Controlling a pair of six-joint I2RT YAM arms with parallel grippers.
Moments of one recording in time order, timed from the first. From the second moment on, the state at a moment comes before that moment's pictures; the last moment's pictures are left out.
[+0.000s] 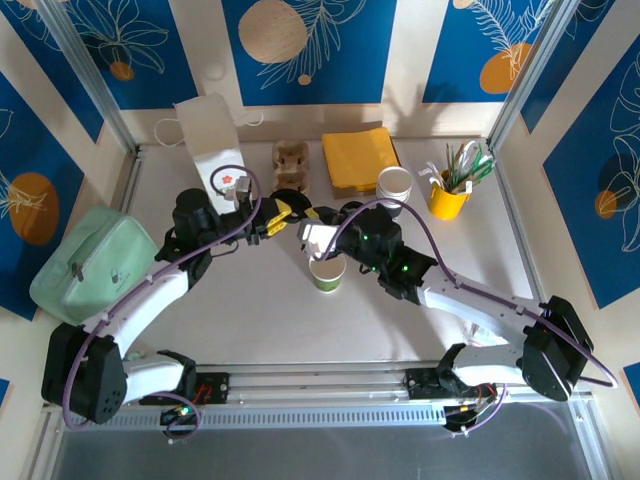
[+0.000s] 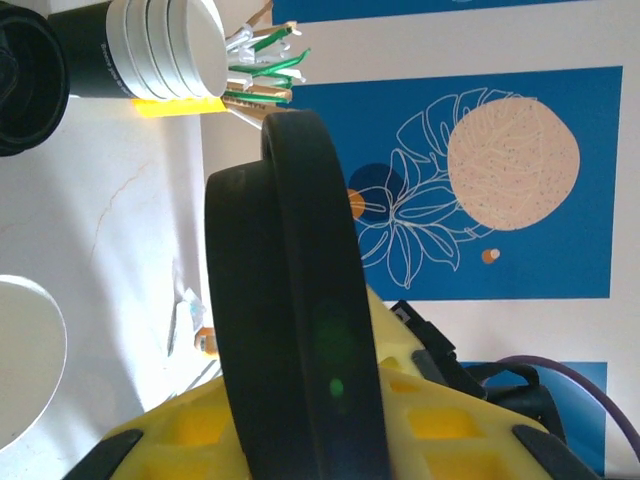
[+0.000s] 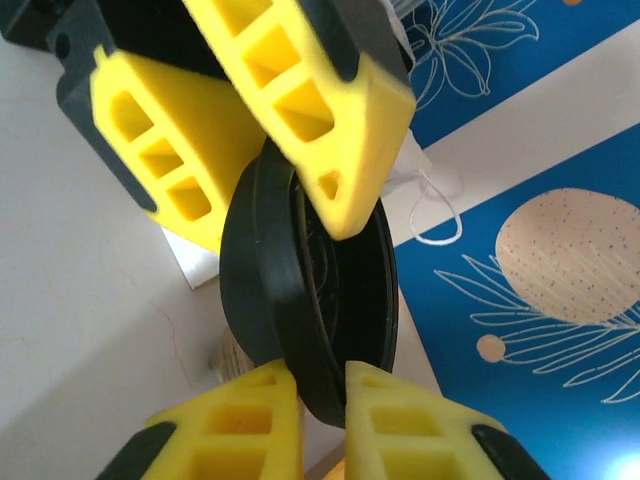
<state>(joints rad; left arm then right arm) -0.36 1.20 0.77 0.35 0.87 -1.43 0.85 1.25 0.85 0.23 0.01 -0.94</state>
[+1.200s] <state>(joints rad) -0.36 0.99 0.95 -0.40 0.55 -0.79 0.58 1.02 1.11 -0.51 -0.27 0.24</state>
